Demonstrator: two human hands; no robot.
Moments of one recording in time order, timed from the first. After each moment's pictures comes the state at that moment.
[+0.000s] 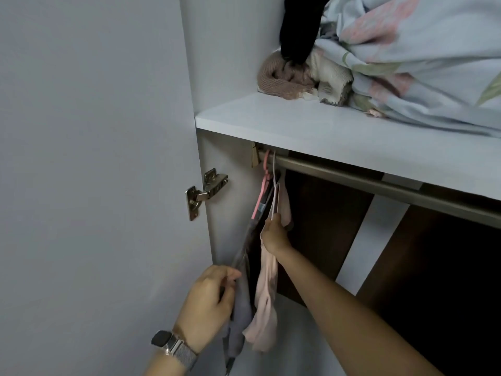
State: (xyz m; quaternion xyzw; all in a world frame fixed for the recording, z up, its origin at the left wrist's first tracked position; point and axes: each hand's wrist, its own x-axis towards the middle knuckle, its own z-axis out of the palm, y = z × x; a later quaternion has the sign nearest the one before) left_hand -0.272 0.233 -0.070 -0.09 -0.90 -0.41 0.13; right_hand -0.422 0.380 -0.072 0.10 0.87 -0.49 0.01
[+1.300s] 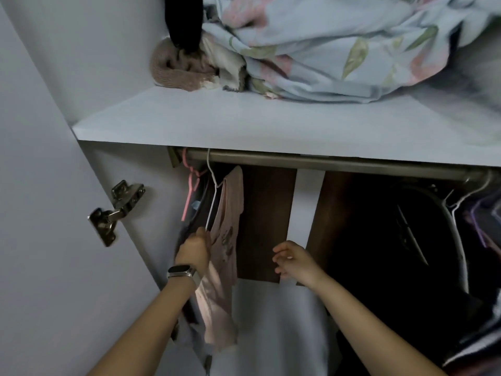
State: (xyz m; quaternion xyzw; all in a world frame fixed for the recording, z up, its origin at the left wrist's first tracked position) left_hand -0.408 0.303 -0.102 -0.13 -0.96 -0.23 0.05; right_hand -0.300 0.523 -0.091 0.19 0.80 -0.57 0.07
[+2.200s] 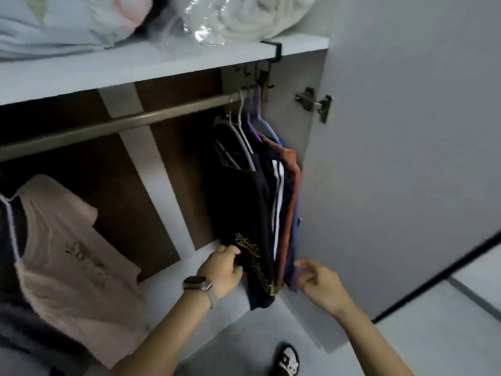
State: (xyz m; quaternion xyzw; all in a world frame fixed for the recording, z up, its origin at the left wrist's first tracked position) left_hand -0.148 0.467 -0.135 -0.54 -0.81 -0.14 -0.21; right_hand 0.082 0.548 -0.133 0.49 0.76 -0.42 -0.10
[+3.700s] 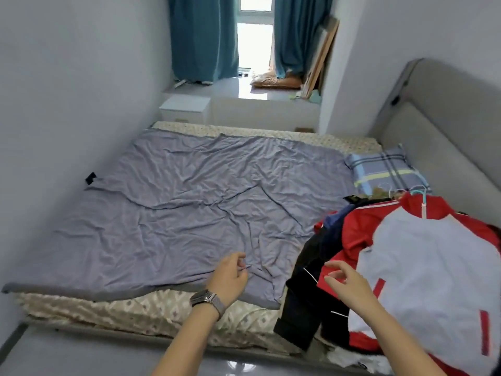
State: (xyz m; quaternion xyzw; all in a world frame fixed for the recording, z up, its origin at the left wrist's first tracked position) left_hand 0.820 0.180 -0.148 -0.90 0.17 0.18 -0.35; right_hand 0.694 -0.070 -0.149 0.83 -0.33 -0.03 -0.45
